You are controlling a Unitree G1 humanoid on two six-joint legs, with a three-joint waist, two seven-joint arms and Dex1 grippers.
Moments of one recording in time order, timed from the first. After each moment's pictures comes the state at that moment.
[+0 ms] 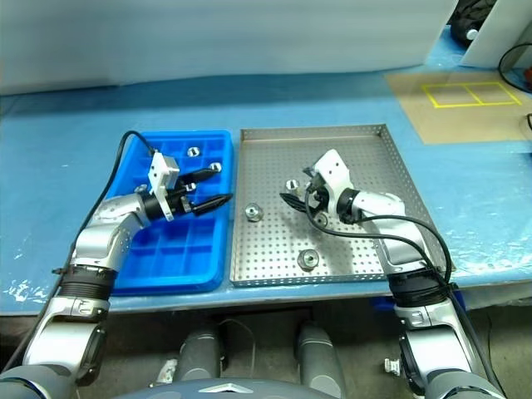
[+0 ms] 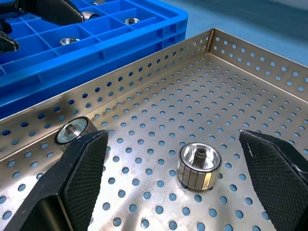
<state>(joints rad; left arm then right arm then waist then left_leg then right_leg) -0.51 0.43 0.03 0.28 -0.37 0.19 -1.04 -0.49 -0.47 0.09 -0.03 0.21 0.49 0.76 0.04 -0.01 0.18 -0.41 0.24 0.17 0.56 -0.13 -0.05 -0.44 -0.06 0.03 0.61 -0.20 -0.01</state>
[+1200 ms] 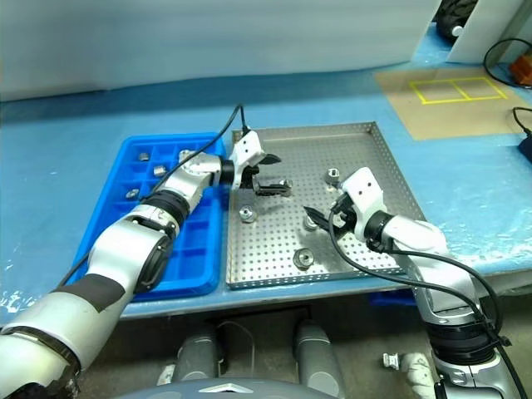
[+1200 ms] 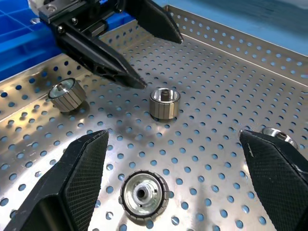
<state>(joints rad) -1.18 0.14 -0.13 1.29 0.02 -0.26 -1.06 -0.20 -0.58 -0.03 -0.43 0.30 0.66 0.60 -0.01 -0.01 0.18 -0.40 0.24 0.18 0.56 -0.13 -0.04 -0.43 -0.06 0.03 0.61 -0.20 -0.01</state>
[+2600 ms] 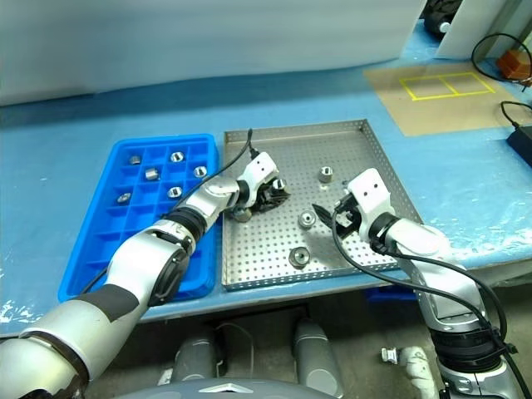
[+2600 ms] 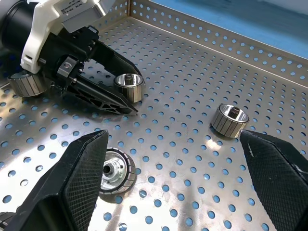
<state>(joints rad) -1.12 0.04 -0.09 1.33 0.15 -0.13 -0.72 -0.17 -0.59 -0.04 -0.46 0.29 0.67 0.51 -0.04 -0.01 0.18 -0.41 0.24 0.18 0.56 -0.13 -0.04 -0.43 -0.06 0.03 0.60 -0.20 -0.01</state>
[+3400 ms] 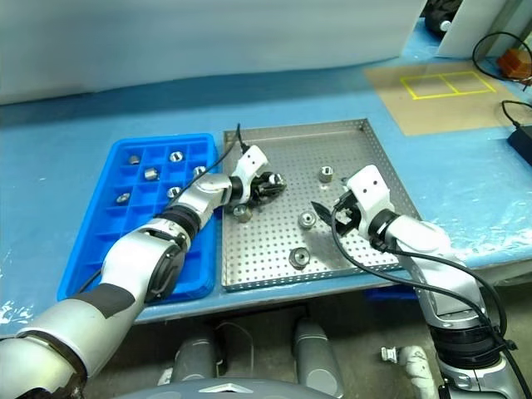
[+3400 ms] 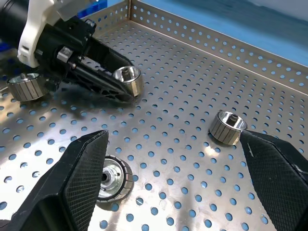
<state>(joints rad) -1.13 0.07 0.01 1.33 0.08 -0.14 -0.82 -0.20 -0.60 -0.04 -0.45 0.28 0.67 0.53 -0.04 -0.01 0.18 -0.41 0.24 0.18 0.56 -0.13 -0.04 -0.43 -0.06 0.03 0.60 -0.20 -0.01</state>
